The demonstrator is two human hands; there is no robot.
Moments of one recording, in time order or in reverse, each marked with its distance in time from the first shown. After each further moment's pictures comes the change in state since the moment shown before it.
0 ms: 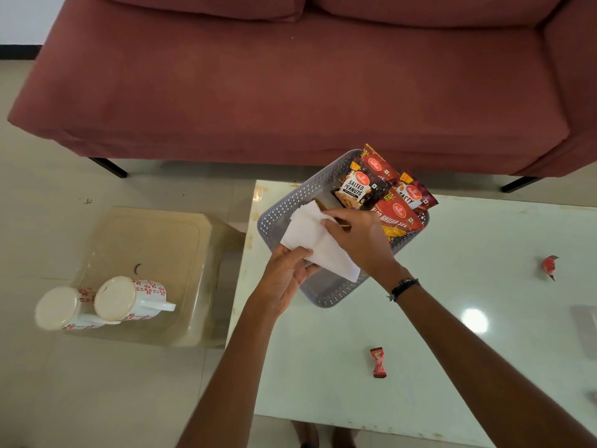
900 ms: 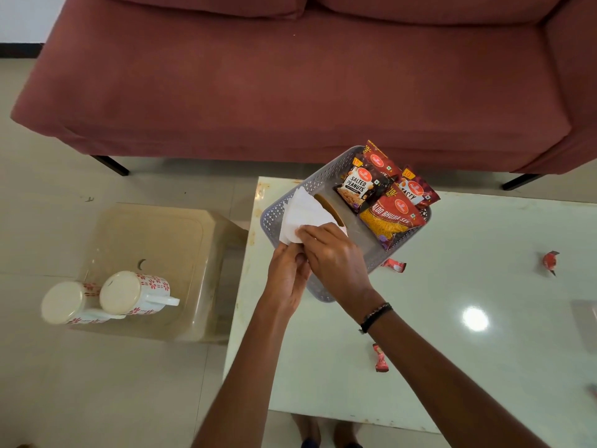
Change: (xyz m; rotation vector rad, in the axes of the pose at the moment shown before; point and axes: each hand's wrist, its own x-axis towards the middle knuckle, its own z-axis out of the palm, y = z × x) left_hand -0.016 -0.006 0.006 -0.075 0.131 0.080; right_hand -0.039 -0.044 0.031 -0.370 0.056 -0.328
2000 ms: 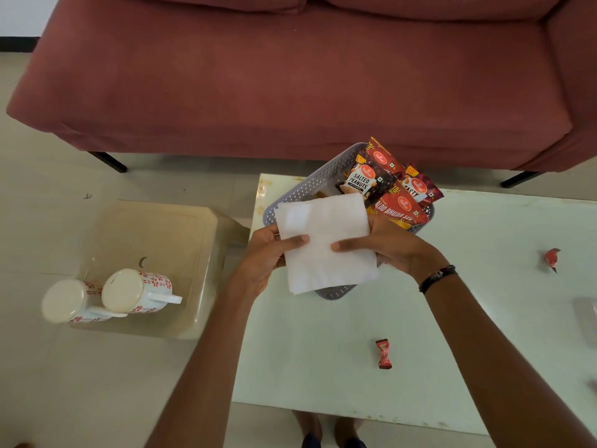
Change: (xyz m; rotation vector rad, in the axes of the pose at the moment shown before) left_hand 0.010 0.049 -0.019 0.518 -0.034 -0.034; right_hand 0.017 0.061 -0.046 1.155 -0.626 0.939
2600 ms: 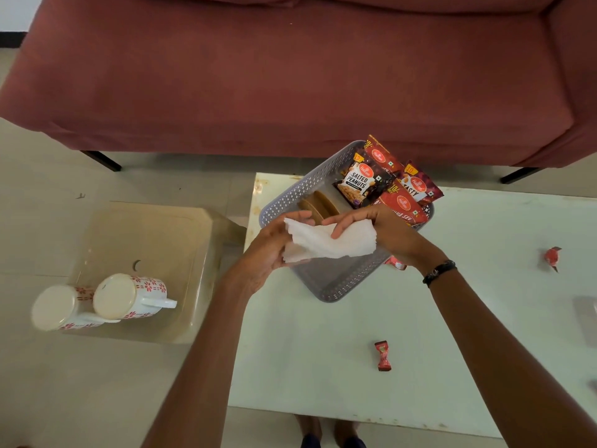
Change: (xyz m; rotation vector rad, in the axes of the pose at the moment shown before) left_hand 0.019 0.002 0.001 0.115 -0.194 -0.001; right_hand 0.019 0.004 -0.020 -0.163 -0.126 -0.278
